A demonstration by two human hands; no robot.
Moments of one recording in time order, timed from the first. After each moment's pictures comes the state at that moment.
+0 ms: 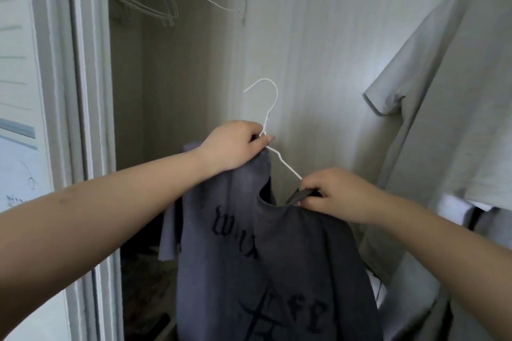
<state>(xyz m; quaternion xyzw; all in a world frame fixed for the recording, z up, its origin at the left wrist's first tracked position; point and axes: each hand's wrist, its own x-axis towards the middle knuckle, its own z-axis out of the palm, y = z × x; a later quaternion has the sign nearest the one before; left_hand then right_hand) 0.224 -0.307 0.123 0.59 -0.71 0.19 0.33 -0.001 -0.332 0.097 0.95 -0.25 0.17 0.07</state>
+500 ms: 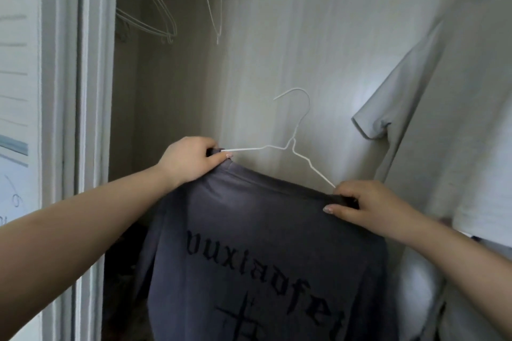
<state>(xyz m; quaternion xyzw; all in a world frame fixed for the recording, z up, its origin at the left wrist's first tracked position) 0.299 -0.313 0.115 0.65 -0.64 0.21 0.35 -0.057 -0.358 0.109 0.92 -0.27 0.28 0.07</state>
